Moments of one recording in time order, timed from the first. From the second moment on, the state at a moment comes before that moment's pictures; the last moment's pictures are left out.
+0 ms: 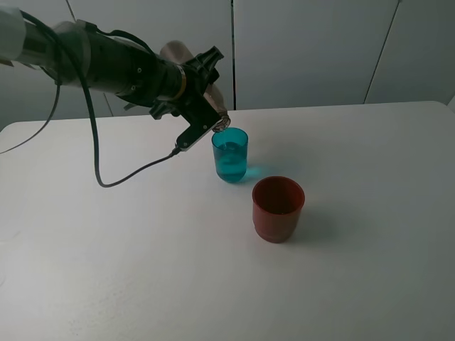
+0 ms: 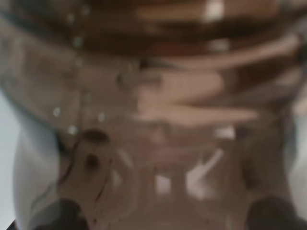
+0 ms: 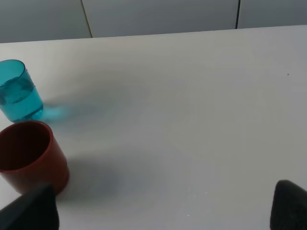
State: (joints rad) left arm -0.58 2.09 -1.40 1.74 0.26 0.39; right arm -0.05 0.00 -0.50 0.14 1.10 -0.04
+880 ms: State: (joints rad) left arm -0.61 2.09 -1.42 1.74 0.31 0.41; right arm -0.05 0.00 -0.50 0.14 1.10 -0.04
